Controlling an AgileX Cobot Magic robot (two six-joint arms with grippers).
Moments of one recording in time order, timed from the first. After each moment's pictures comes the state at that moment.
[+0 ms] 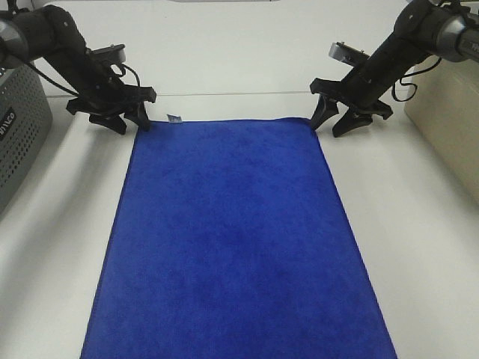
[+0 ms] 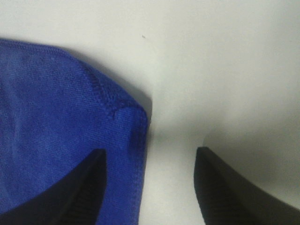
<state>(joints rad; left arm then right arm) -0.10 2.67 -2.36 -0.35 0.99 0.12 0.06 2.67 -2.34 0.46 1.11 -0.23</state>
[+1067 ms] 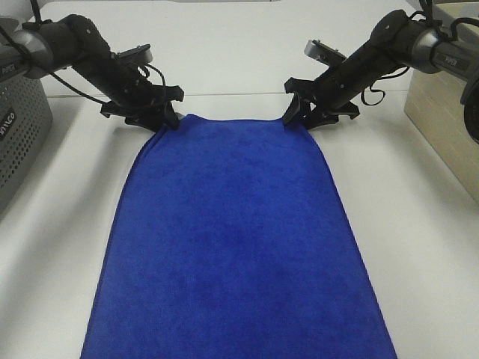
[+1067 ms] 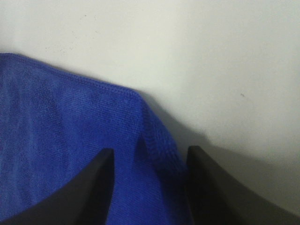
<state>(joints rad) -0.15 2.73 -2.40 -0.49 0.94 0.18 0.11 2.73 -2.36 0.59 1.01 -0.32</state>
